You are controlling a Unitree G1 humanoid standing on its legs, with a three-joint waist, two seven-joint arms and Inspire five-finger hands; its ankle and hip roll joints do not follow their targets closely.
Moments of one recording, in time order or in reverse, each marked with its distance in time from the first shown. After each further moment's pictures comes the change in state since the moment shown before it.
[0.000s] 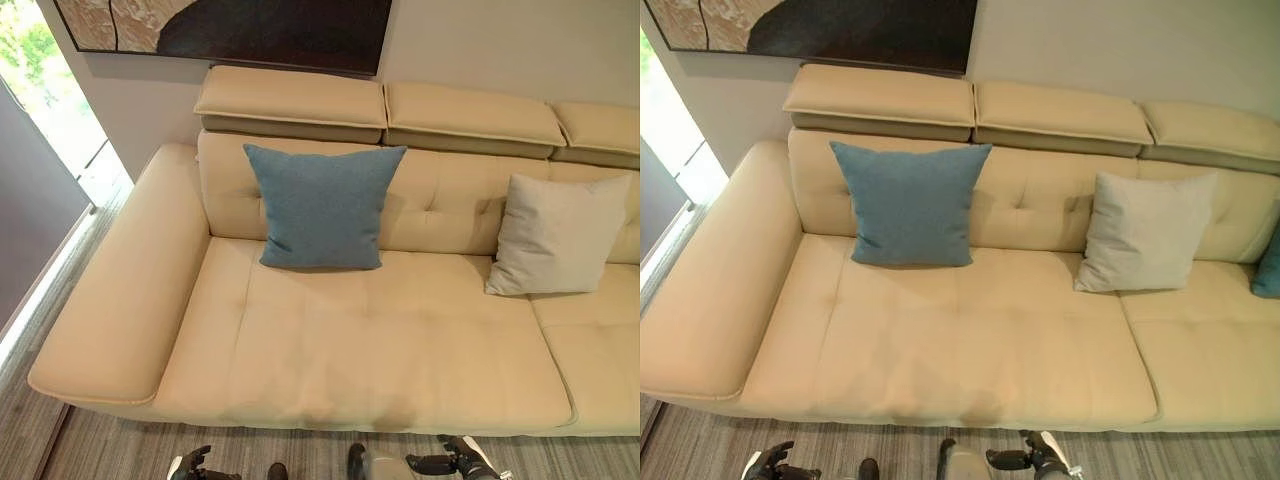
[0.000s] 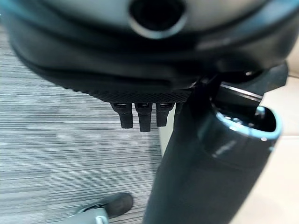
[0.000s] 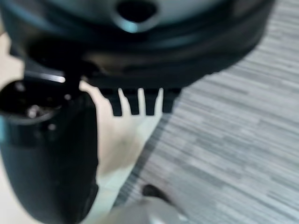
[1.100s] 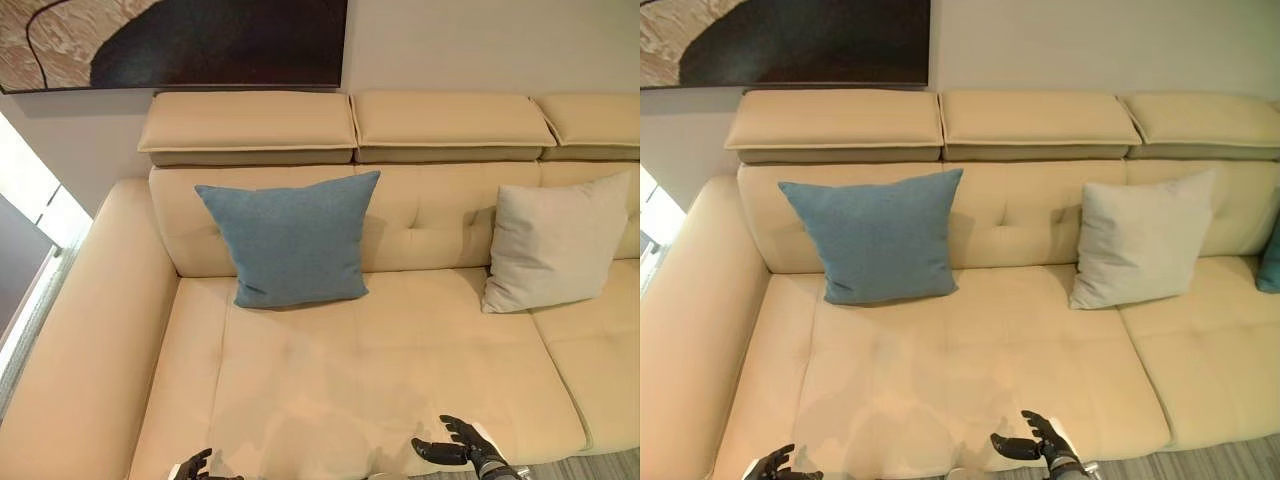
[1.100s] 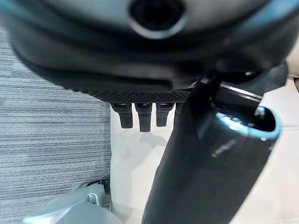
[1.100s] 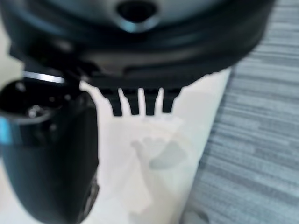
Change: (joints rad) left arm 0.093 0.006 0.059 -0.172 -0.022 -0.005 -0.042; right arm 0.166 -0.085 -0.029 -0.293 0.062 -0.042 0.067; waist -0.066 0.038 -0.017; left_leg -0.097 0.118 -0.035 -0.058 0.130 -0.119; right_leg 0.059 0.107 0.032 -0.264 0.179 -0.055
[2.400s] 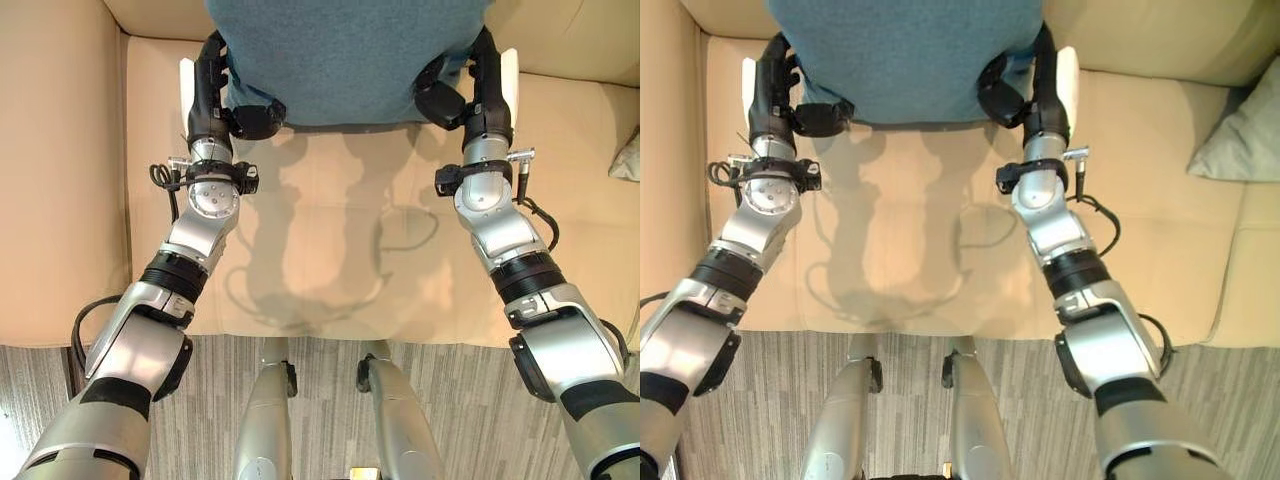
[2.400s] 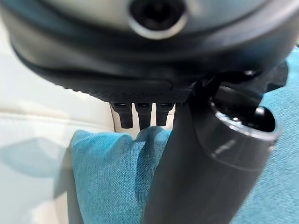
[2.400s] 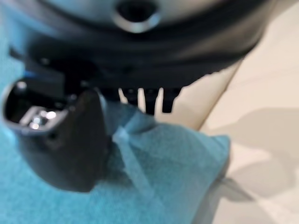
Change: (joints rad) left arm -1.180 0.240 -0.348 -0.285 -0.233 -0.064 0.343; right arm -1.161 -0.117 0.149 -0.170 0.198 0.025 -0.376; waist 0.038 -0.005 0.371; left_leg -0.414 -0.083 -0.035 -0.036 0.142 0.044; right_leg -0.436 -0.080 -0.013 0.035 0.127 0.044
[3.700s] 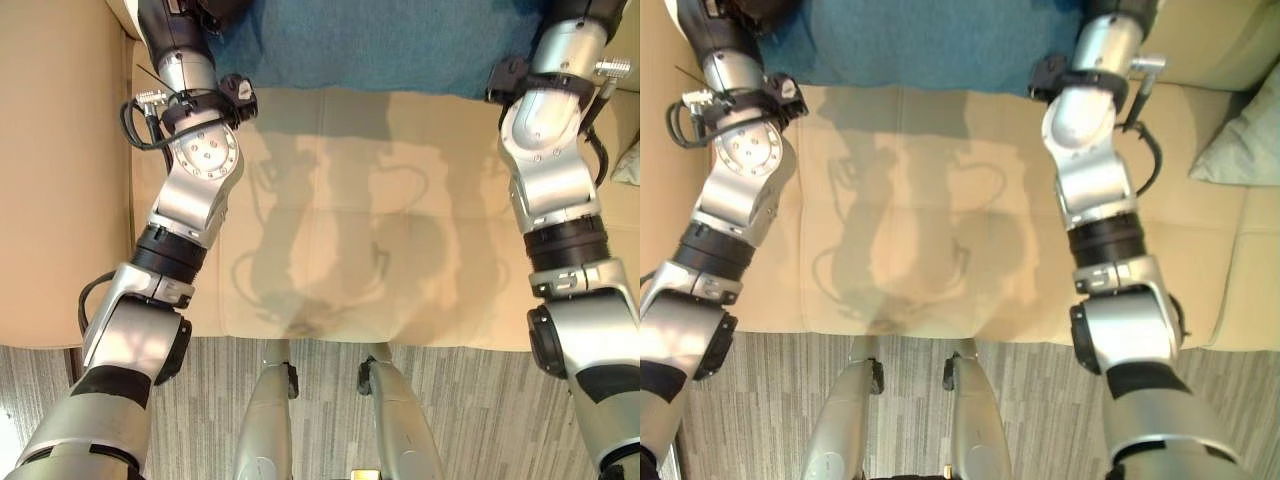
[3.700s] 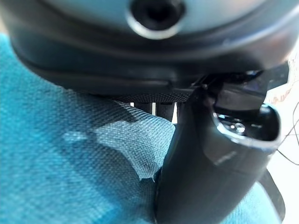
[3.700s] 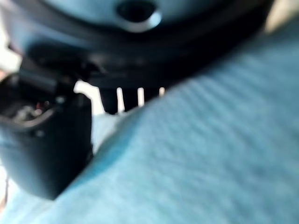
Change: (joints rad) left arm -0.317 0.023 -0.073 -0.006 -0.015 -0.110 0.222; right arm -0.335 -0.073 -0.032 0.001 -0.077 -0.092 -0.221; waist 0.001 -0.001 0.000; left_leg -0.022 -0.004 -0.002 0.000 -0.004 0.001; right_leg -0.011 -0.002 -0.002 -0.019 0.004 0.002
